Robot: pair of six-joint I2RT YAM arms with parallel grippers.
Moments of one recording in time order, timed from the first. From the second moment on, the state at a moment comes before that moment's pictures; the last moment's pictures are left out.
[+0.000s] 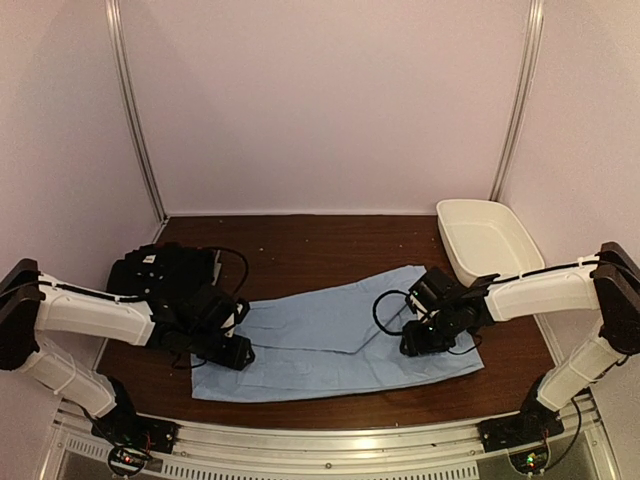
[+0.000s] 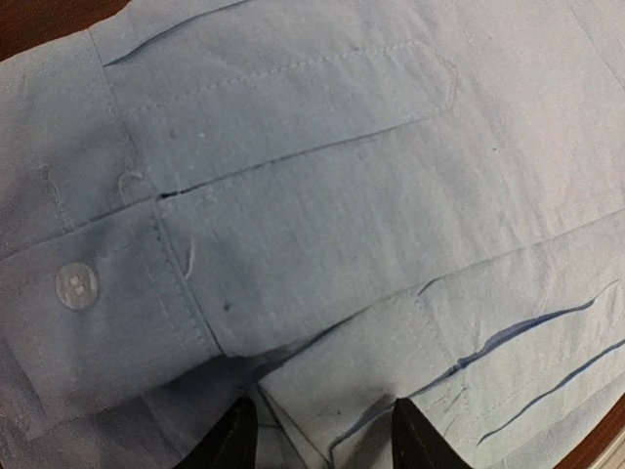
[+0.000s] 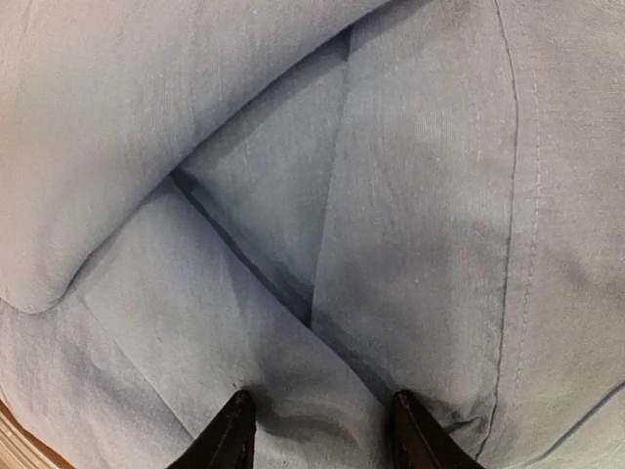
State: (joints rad) left arm -0.85 1.38 0.57 -0.23 -0.05 -0.52; right arm 0.76 1.50 0.74 -0.41 -0.02 0.61
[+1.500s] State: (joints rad) left arm -0.83 1.20 0.72 -0.45 -0.01 -0.46; right arm 0.76 1.30 0.77 -0.75 0.14 0.68
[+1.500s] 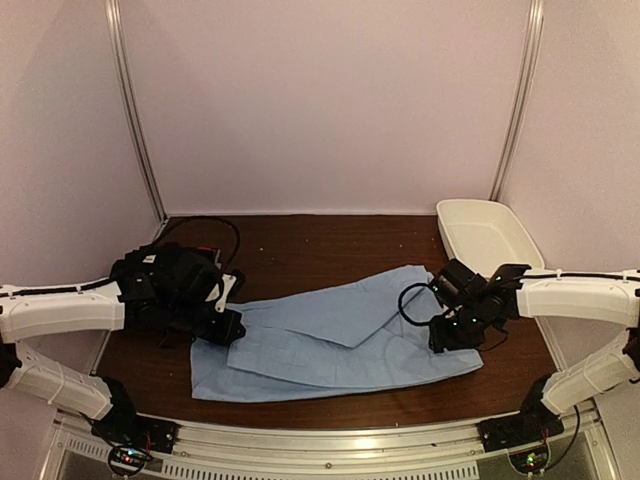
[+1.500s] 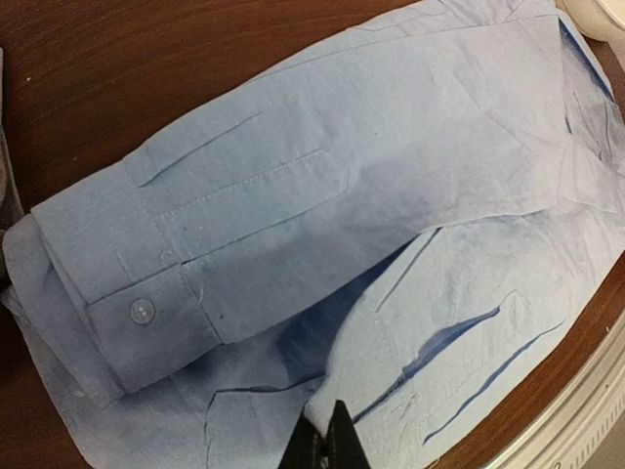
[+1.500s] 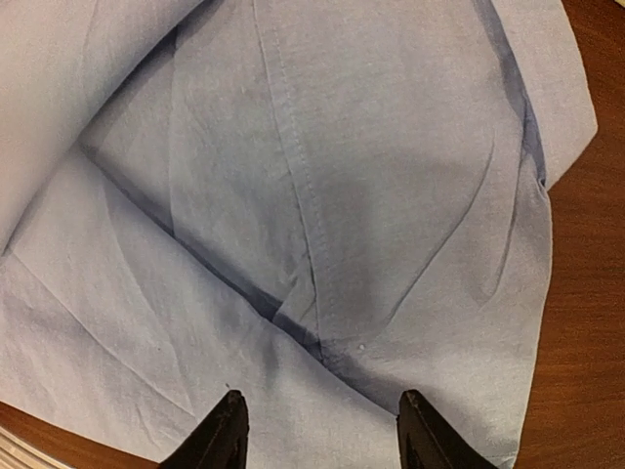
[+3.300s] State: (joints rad) left arm -0.80 1.26 0.62 -0.36 0.04 -0.51; right arm 0.90 1.03 0.64 -0.83 0.10 0.97
